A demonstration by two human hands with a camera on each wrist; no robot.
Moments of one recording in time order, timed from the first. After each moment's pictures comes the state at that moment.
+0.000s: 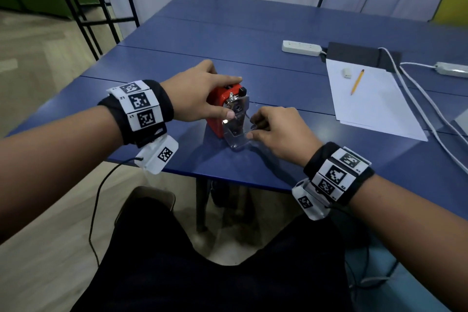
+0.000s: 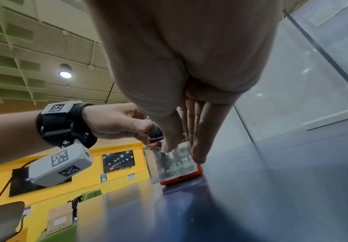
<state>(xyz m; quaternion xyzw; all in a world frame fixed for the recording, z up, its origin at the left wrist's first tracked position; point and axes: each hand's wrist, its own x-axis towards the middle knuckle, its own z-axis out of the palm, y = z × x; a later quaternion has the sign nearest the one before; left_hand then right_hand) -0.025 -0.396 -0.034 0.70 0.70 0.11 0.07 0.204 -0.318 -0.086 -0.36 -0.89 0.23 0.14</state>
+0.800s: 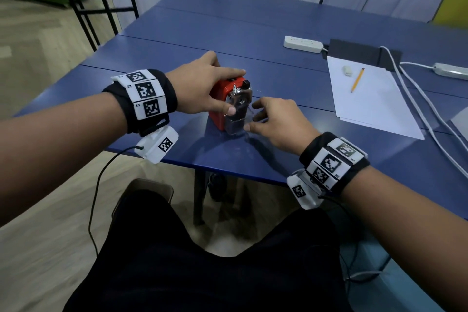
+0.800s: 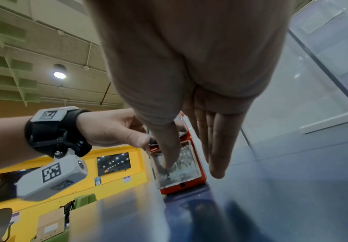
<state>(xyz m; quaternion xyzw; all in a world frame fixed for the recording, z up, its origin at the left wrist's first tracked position) -0.024 -0.399 -0.036 0.70 0.70 0.10 0.06 0.196 -0.319 -0.079 -0.39 -0.89 0.23 0.10</state>
